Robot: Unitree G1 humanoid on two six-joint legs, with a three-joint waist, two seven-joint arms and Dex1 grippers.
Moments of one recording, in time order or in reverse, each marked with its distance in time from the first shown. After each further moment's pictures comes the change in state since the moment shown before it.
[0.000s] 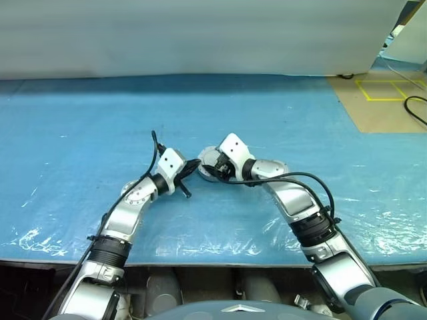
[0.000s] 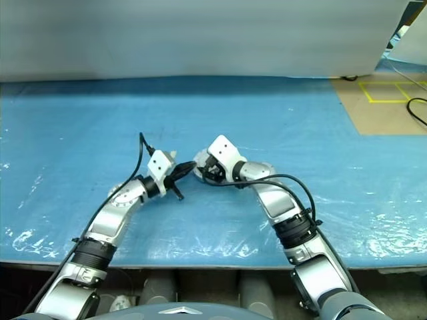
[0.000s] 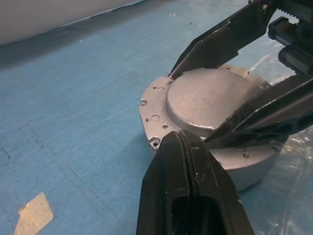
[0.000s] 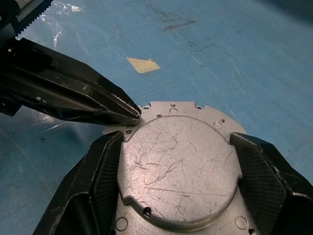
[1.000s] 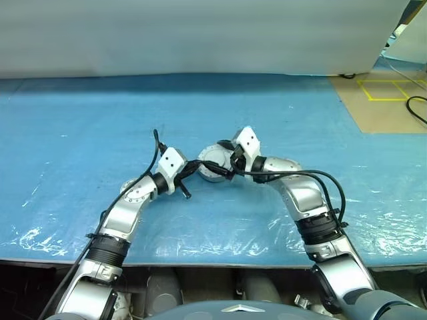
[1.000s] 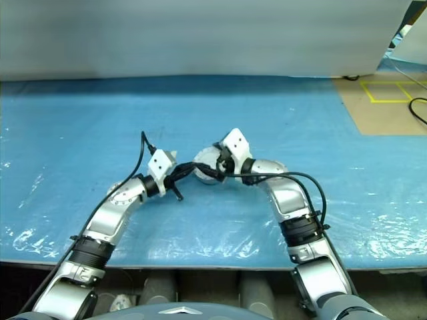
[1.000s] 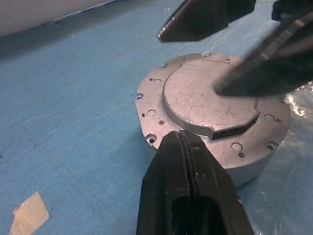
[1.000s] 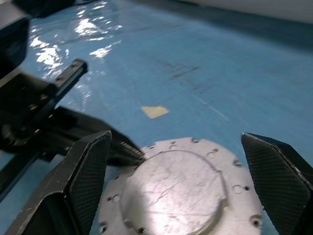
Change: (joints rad) left arm -0.008 0.015 -0.004 -0.021 -0.004 0.042 -0.011; right arm 0.012 0.041 -0.185 0.066 0.171 -0.140 0.099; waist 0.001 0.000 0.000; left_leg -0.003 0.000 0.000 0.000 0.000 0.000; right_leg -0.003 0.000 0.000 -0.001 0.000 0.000
